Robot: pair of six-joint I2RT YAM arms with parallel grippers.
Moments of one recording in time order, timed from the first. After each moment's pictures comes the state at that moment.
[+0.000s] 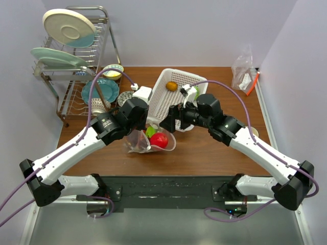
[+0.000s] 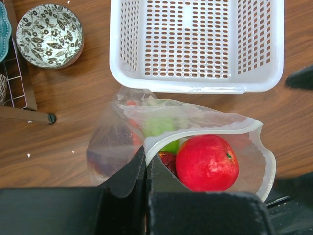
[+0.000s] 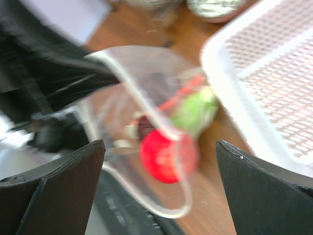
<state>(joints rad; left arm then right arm) -0.87 1.21 1.28 -0.80 -0.42 -0.39 0.75 1.18 1.09 -0.29 -0.24 0.41</state>
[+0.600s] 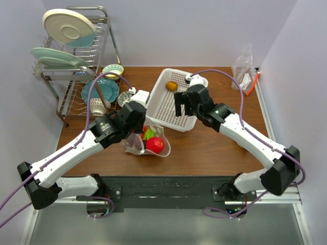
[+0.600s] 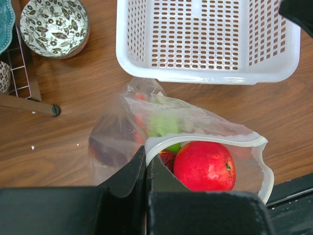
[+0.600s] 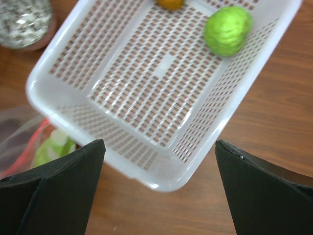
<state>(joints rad) -0.87 1.16 1.21 -0.79 -0.44 -0.39 0.70 1.38 1.26 -0.51 0.37 0.31</state>
